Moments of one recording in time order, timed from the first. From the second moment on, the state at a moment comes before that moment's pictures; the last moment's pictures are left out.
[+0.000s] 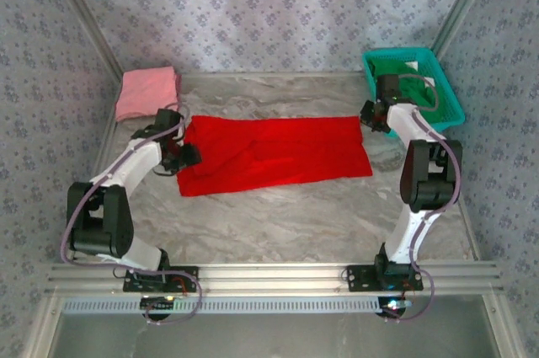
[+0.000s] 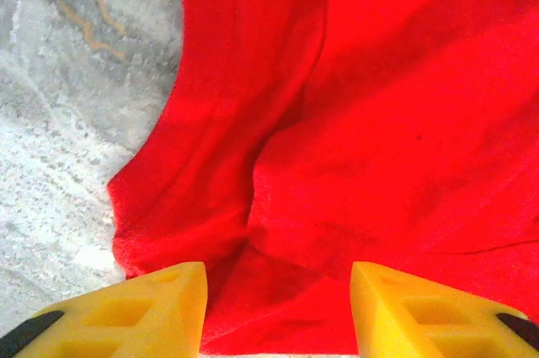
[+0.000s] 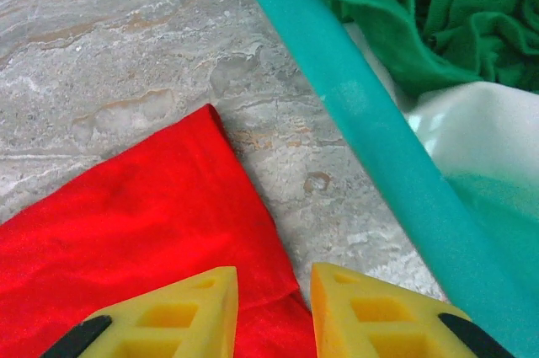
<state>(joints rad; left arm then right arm) -0.15 1.48 0.99 -0.71 0.08 -0.49 0.02 1.83 1.41 -0.59 0.10 0.44</state>
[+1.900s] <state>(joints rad) -0.11 1.63 1.05 -0.48 0.10 -0.48 0.45 1.52 0.98 -0.47 -0.16 0.77</state>
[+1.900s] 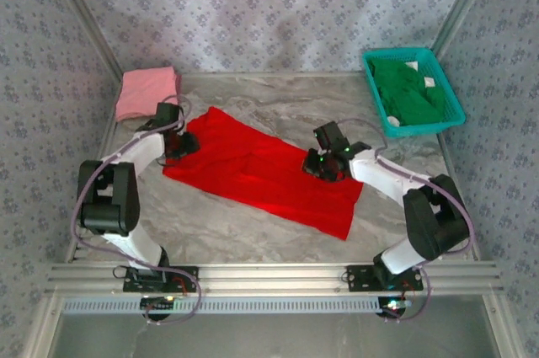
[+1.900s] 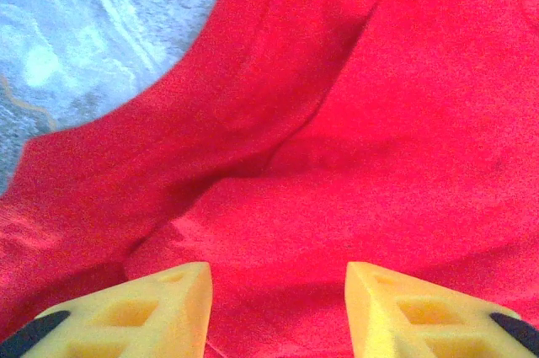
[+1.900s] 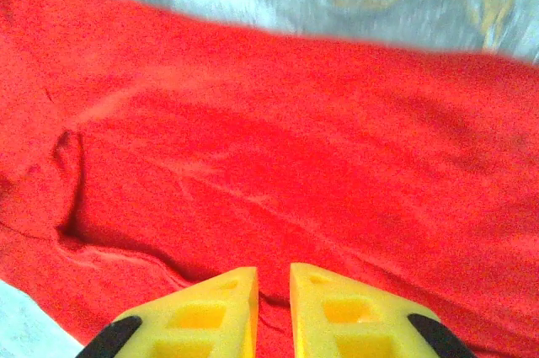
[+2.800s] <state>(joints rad) -0.26 1.77 1.11 -0.48 0.17 -0.47 0.35 1.59 0.88 -0.43 -0.15 0.72</state>
